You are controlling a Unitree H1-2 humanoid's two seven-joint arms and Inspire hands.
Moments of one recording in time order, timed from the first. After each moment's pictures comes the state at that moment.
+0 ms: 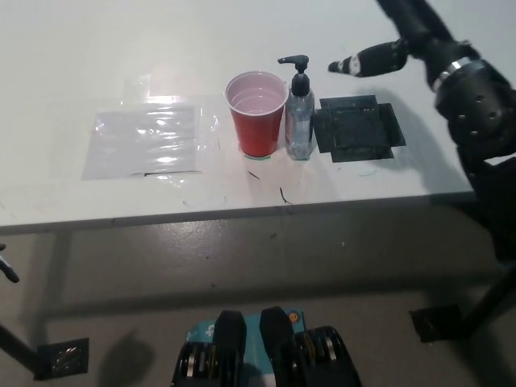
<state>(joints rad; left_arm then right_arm) -0.16 0.72 0.12 -0.14 0.25 0.45 -0.51 -0.98 -0.33 0.35 0.32 -0.35 0.20 0.15</state>
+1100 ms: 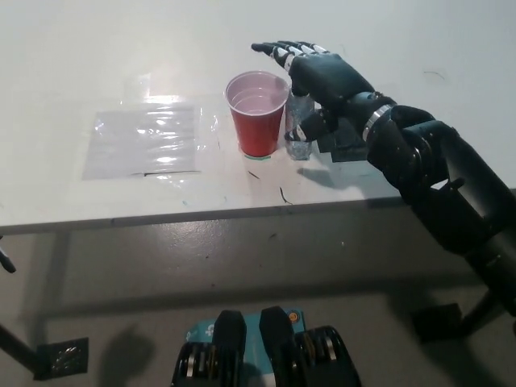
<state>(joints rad) -0.21 0.70 0.17 -0.14 0.37 0.45 -0.65 -0.98 -0.27 0.53 0.49 -0.55 0.00 0.17</state>
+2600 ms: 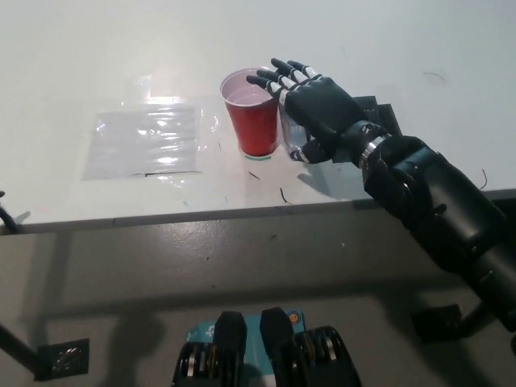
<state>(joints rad) -0.34 0.69 0.18 -0.14 0.44 0.45 -0.72 -0.93 -0.26 0.60 0.59 -0.75 -0.14 0.03</state>
